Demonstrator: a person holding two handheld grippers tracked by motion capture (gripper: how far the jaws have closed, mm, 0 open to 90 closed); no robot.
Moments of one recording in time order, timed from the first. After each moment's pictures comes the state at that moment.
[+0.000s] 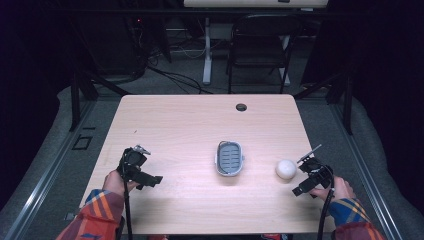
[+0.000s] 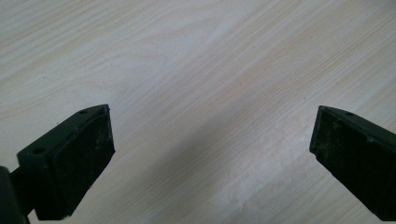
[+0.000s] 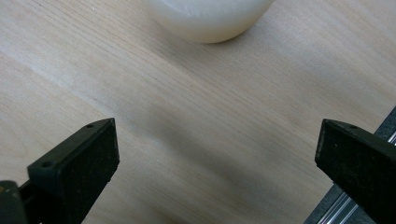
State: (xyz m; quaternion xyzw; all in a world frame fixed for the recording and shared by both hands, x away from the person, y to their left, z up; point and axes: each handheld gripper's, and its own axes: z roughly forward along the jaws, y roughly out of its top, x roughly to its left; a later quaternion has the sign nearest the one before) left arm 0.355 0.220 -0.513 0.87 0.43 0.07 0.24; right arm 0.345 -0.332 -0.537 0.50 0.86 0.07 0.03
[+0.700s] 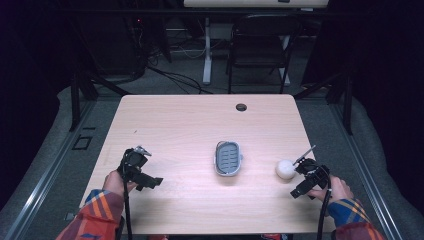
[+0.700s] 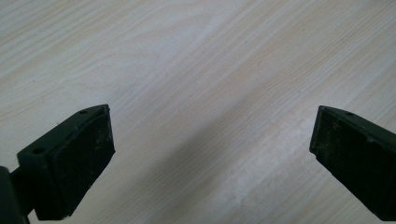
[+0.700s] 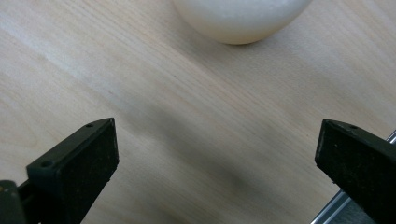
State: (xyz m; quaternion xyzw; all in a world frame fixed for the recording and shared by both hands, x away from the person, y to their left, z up) left arm 0.354 0.220 -0.514 0.87 0.42 0.06 0.24; right arm 0.339 -0.317 -0.540 0.49 0.87 0.08 0.04
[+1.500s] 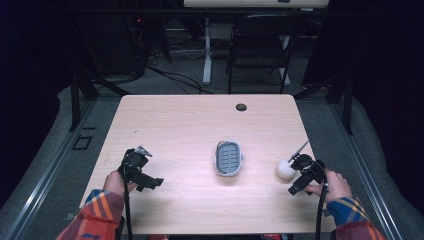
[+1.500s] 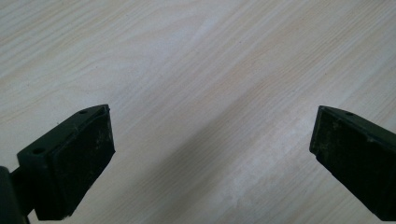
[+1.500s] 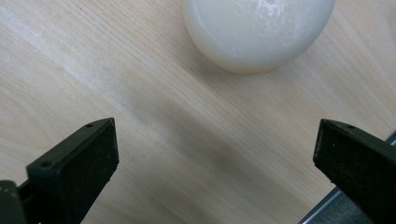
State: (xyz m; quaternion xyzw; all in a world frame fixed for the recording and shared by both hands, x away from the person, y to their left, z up) left arm 0.353 0.218 -0.513 0.88 0.41 0.06 0.24; right arm 0.354 -0.306 -0.524 0.44 0.90 0.03 0.03
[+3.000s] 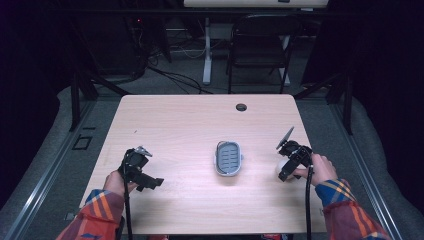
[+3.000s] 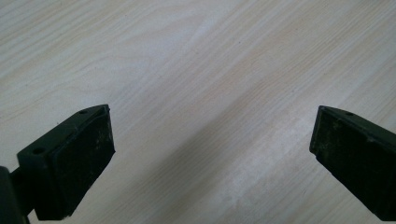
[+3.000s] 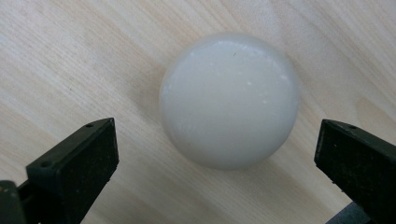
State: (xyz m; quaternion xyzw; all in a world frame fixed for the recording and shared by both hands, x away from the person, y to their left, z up) left arm 0.353 0.218 -0.513 0.88 0.41 0.06 0.24; right arm 0.405 -0.282 -0.525 0.44 0.90 0.02 0.02
